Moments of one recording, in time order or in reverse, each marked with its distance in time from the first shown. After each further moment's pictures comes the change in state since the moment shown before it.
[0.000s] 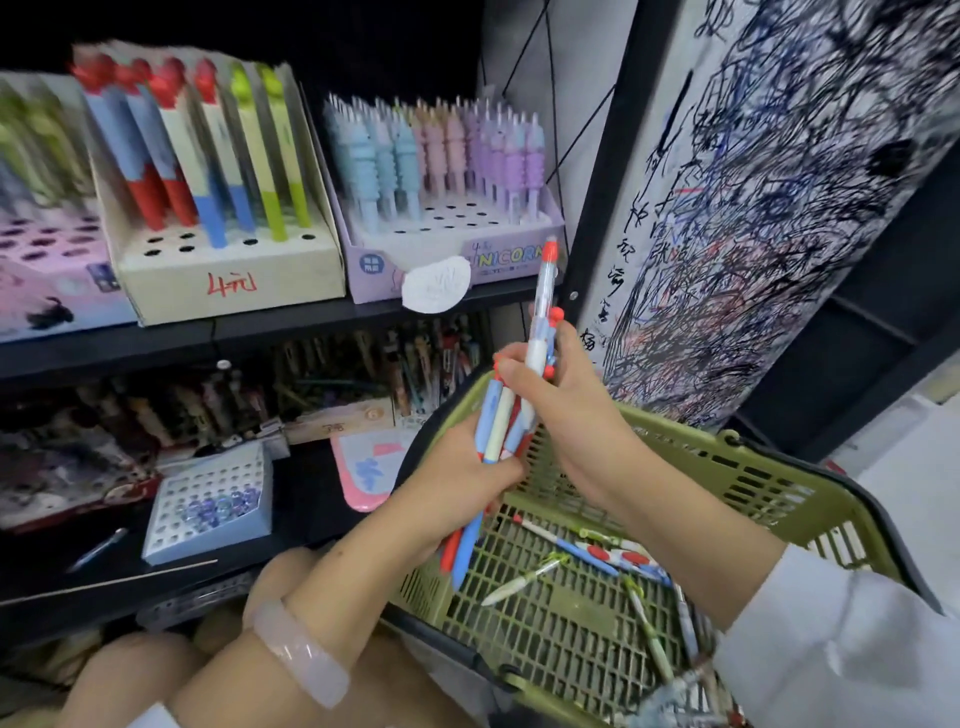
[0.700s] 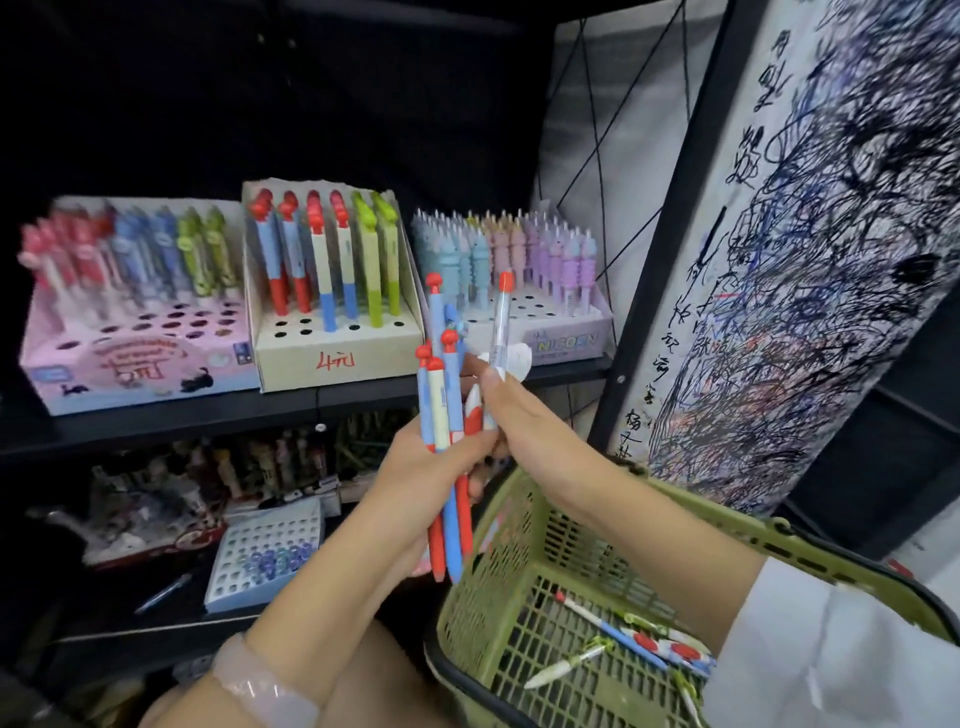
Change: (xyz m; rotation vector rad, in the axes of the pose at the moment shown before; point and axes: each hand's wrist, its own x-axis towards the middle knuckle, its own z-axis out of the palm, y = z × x) left_hand -0.033 0.056 -0.064 -0.419 0.275 0.175; right_hand 0.016 -0.047 0.068 -0.107 -0.372 0.005
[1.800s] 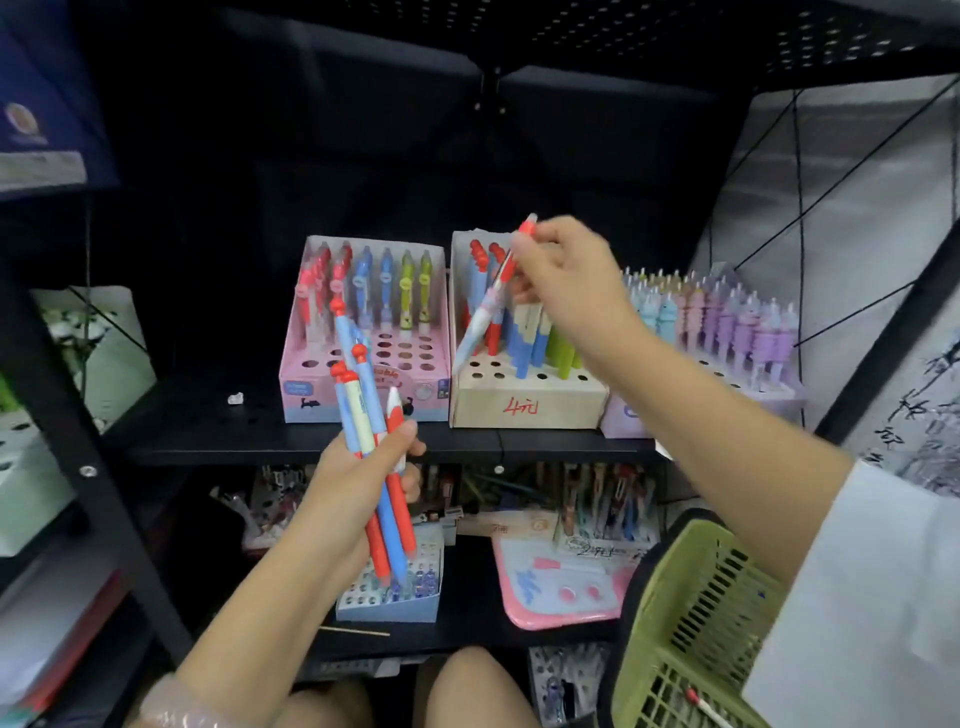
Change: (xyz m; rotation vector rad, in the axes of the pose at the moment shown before) left_hand -0.012 0.058 -0.173 -0.118 0.399 0.084; right_hand 0.141 -0.103 0.094 -0.238 0.234 -0.385
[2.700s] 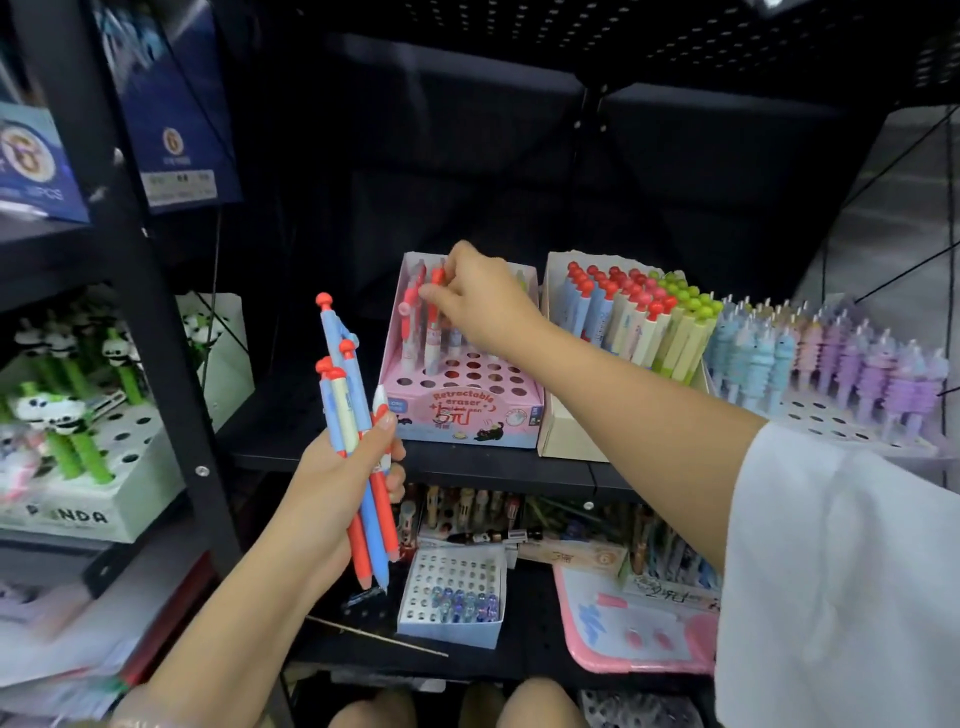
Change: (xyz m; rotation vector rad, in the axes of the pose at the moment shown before) left_hand 0.013 0.038 -0.071 0.113 0.098 0.069; right_hand 0.050 -0.002 0.138 -0.477 -0.326 -0.172
